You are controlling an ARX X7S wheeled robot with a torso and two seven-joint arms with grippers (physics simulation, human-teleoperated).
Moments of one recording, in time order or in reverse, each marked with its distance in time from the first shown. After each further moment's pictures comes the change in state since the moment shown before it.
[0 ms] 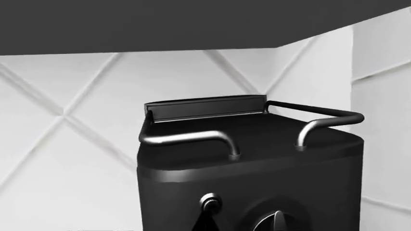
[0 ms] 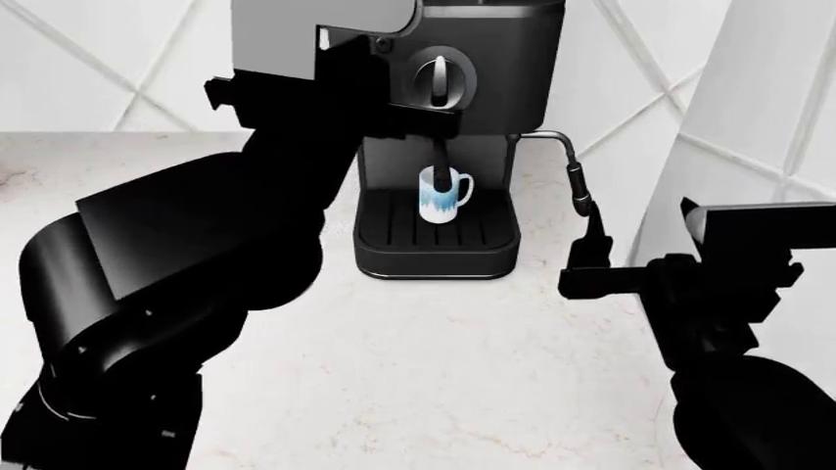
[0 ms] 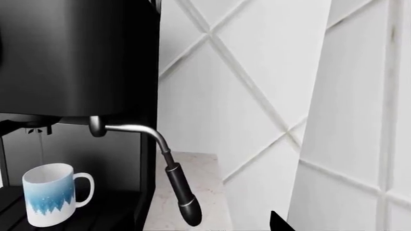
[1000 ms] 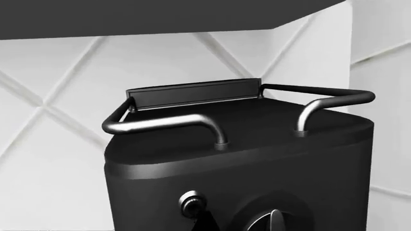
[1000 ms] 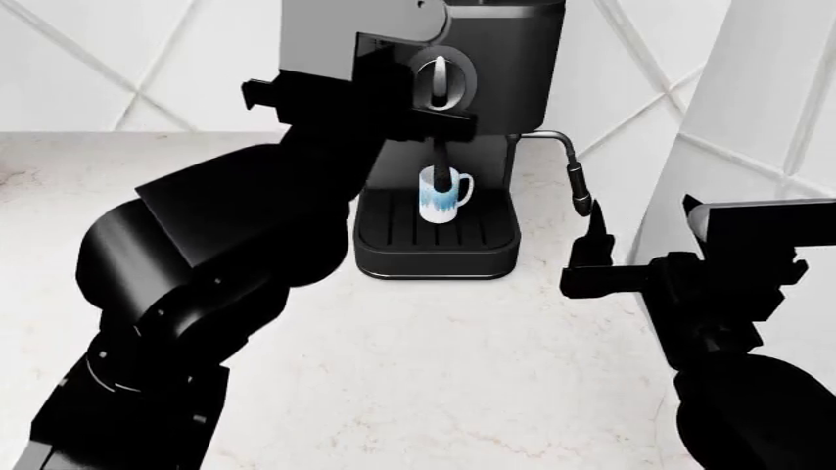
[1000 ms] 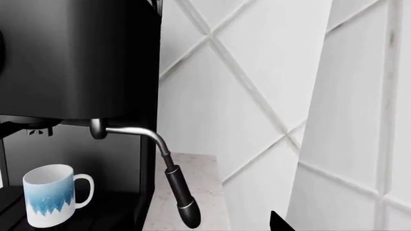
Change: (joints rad) left arm -0.011 0.041 0.062 -0.144 0.115 0.071 0.107; right arm 0.008 -0.002 0.008 -0.016 -0.009 0.025 -0.012
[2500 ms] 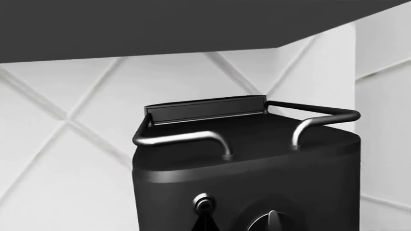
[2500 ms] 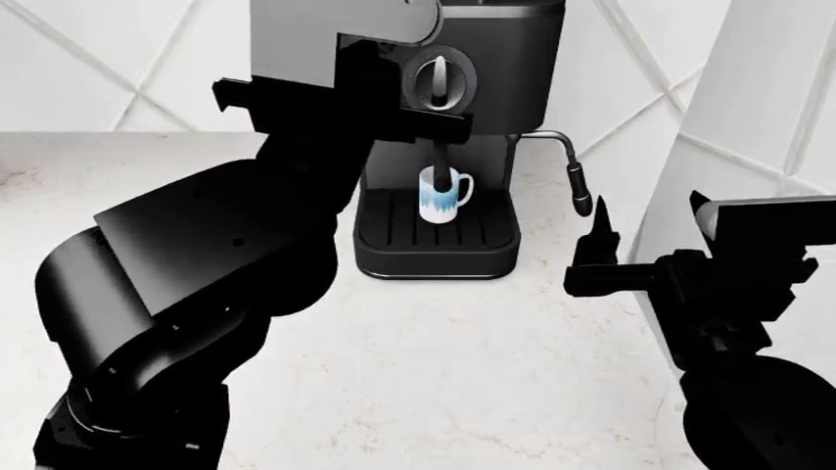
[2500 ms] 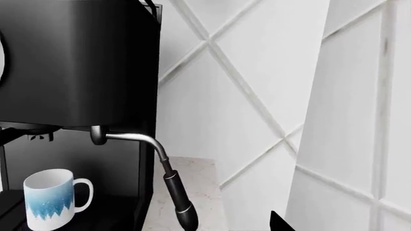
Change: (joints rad) left arm 0.036 0.032 -0.085 0.180 0.023 -0.140 -0.056; right arm 0.007 -0.008 0.022 -0.034 -0.011 0.037 -0.015
